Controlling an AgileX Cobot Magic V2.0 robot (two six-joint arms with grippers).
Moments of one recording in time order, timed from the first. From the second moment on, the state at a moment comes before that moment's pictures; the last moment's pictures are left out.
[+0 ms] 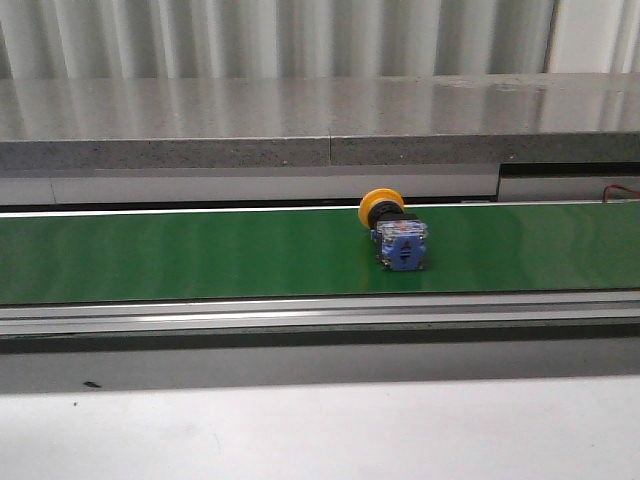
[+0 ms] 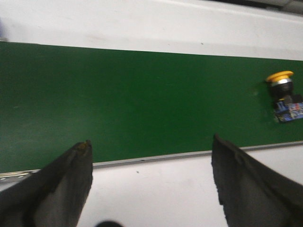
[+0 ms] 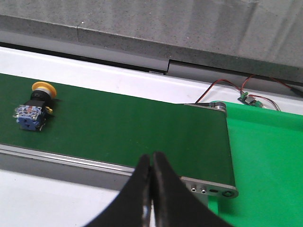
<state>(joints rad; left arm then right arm) -0.08 0.98 -0.85 -0.39 0.82 0.09 -0.01 0.27 -0.48 0.22 0.60 -0.27</state>
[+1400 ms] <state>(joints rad) -0.57 1.85 -1.45 -0.28 0.96 -0.27 -0.01 0.27 -0.48 0.22 0.60 -0.27</state>
